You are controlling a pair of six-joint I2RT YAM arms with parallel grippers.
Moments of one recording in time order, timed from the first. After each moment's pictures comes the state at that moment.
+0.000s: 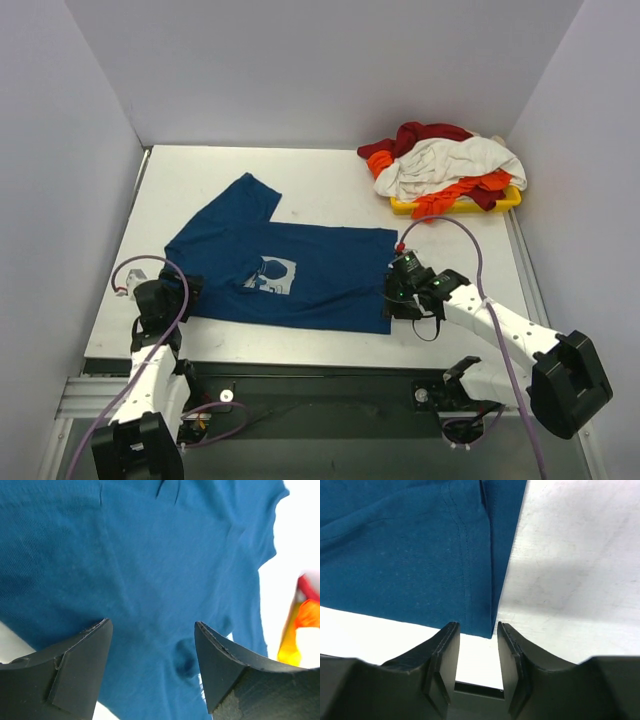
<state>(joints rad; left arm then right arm) 0.24 0.73 0.14 0.03 0.08 -0.97 0.60 1.15 0.61 -0.62 0.06 0.61</state>
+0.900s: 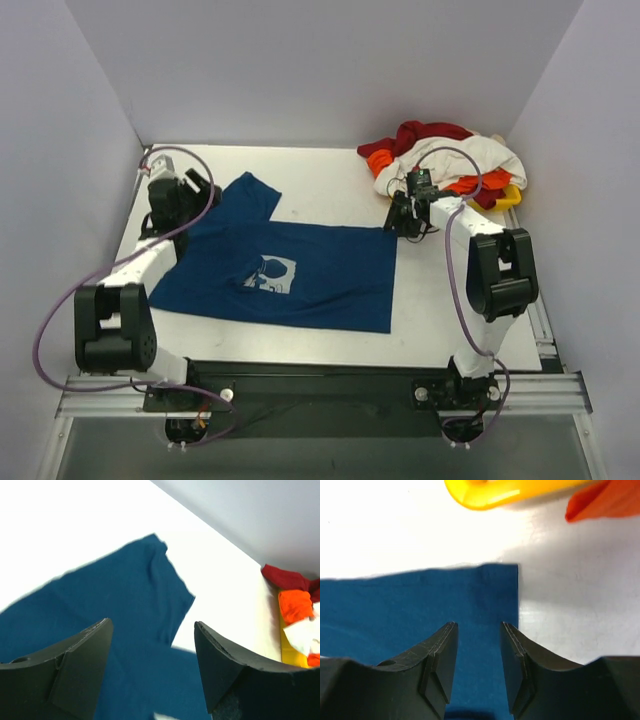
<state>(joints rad) 0.03 1.44 0.83 0.26 0.07 -0.63 0.21 1.84 1.24 -0.43 -0.04 0.48</state>
